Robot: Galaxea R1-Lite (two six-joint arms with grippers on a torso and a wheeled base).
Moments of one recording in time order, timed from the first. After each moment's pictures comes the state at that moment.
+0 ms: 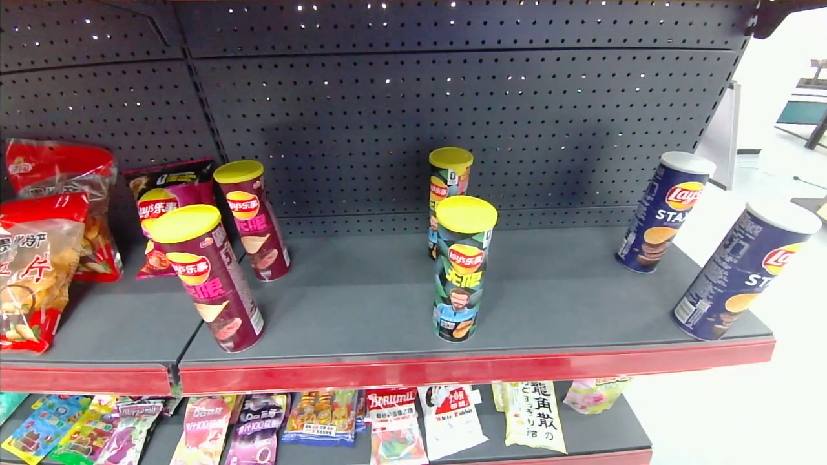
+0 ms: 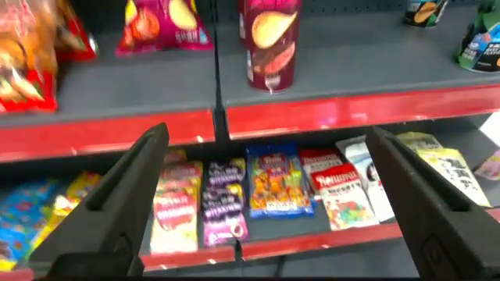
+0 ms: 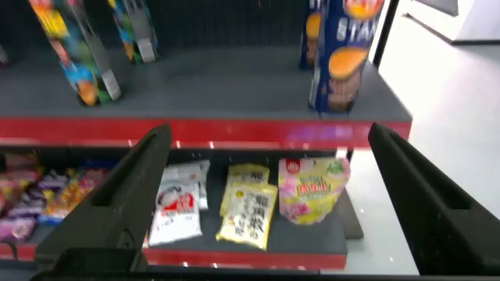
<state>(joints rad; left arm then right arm) -0.12 0.09 -0.03 -0.01 0.03 0.00 0.02 0.13 -0.20 0.00 0.08 0.01</state>
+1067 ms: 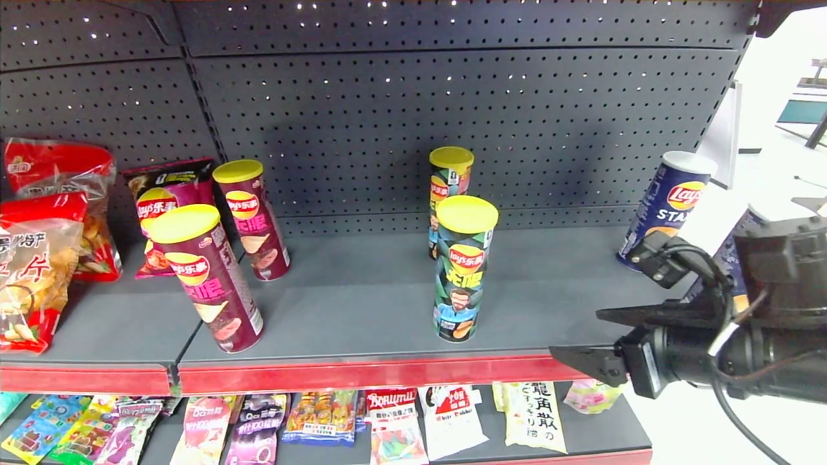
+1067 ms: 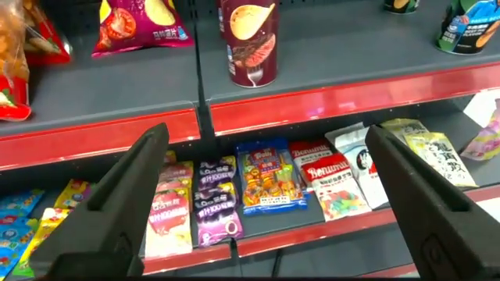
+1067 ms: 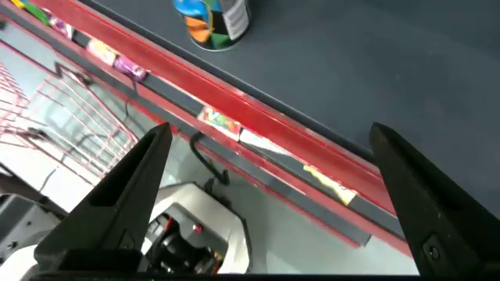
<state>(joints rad) -0.11 0.09 -0.02 -0.02 -0.03 0.05 0.46 1.43 -0.64 -0.17 0.14 -0.04</state>
